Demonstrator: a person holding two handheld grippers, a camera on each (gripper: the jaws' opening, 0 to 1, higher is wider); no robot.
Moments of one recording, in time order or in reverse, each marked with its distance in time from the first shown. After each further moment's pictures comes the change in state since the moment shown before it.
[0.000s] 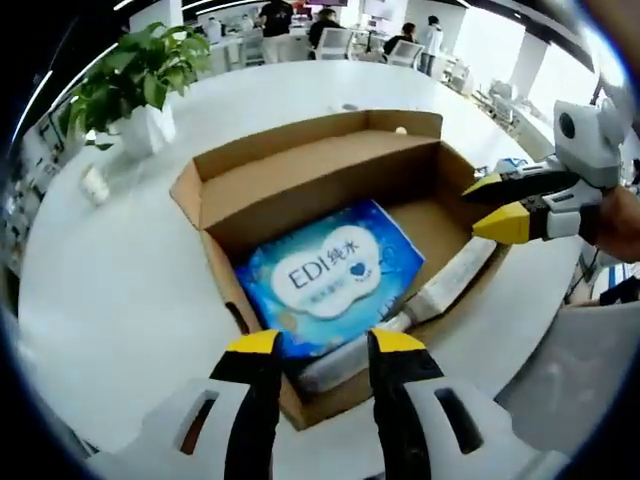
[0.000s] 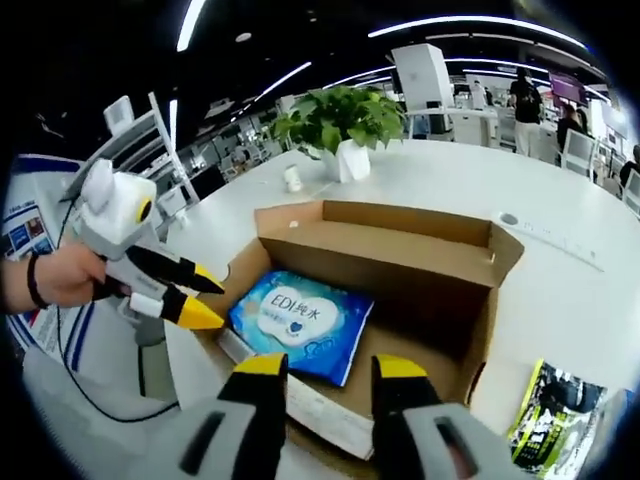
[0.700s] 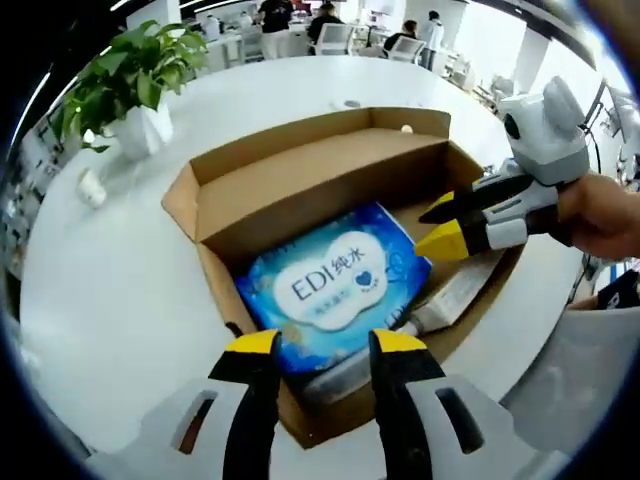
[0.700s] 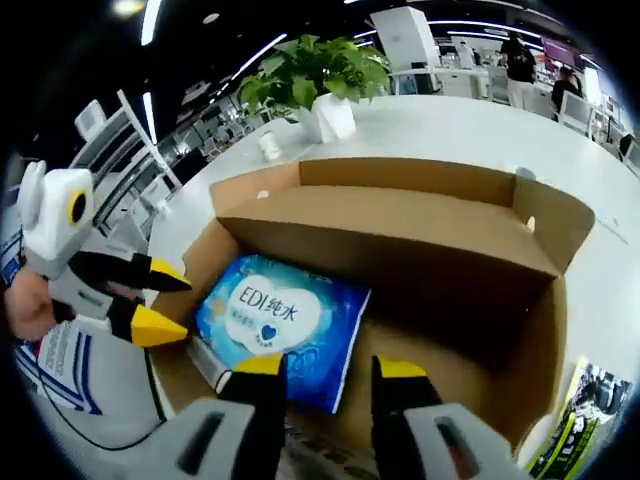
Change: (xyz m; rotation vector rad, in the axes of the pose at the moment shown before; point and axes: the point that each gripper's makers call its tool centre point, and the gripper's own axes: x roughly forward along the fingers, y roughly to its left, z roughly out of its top) left arm 0.003 0.001 0.006 0.003 0.014 0.000; right arm 0.062 -0.014 -0.015 0.098 0.150 -0.009
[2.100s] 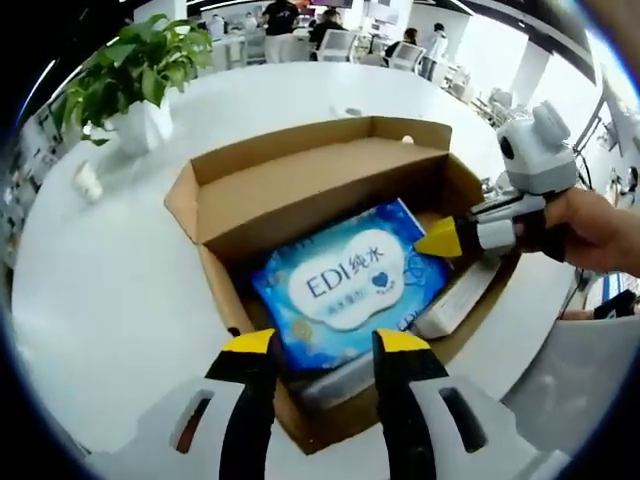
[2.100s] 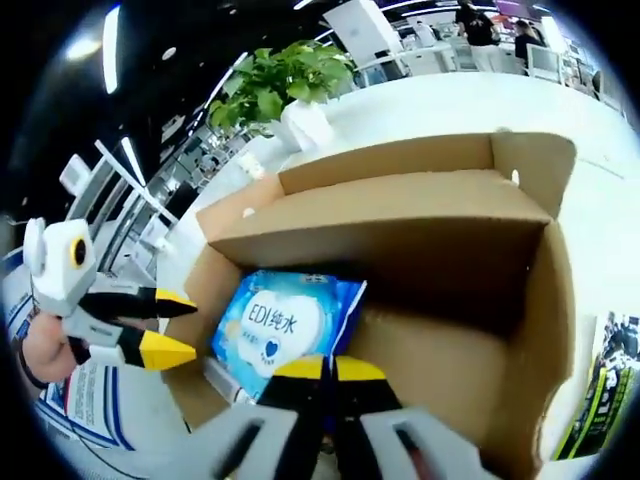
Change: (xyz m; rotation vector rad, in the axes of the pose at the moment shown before) left arm 0.013 0.008 0.005 -0.023 -0.012 -0.025; right arm -0.015 0.002 -0.003 0.199 -0.041 0.042
